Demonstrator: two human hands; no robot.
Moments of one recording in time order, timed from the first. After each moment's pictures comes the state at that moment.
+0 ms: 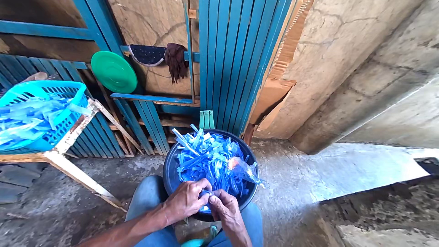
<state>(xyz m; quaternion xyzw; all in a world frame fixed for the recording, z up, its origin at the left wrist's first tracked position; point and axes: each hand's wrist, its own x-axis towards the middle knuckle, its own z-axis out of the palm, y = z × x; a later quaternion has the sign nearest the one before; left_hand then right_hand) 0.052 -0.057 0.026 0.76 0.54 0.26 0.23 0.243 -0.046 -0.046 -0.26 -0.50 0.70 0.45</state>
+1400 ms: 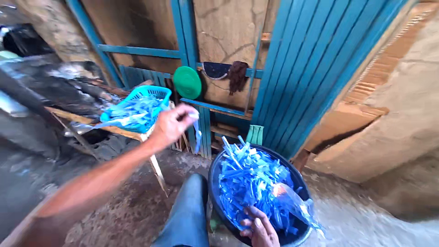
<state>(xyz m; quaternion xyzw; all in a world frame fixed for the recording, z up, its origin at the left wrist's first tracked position) -0.126 -0.052 0.192 0.64 0.63 0.43 -0.08 0.229 -0.057 -0.054 -0.25 -0.41 0.76 0.44</state>
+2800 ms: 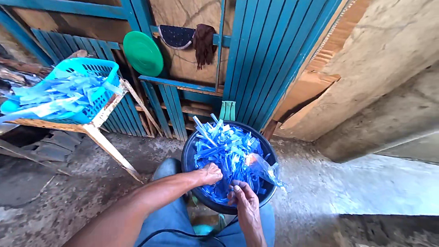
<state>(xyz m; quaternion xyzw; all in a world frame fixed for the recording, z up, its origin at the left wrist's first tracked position) 0.047 0.036 -0.095 0.84 0.46 -0.23 0.19 0.245 -0.042 -0.058 -0.36 -0.44 0.67 0.48</state>
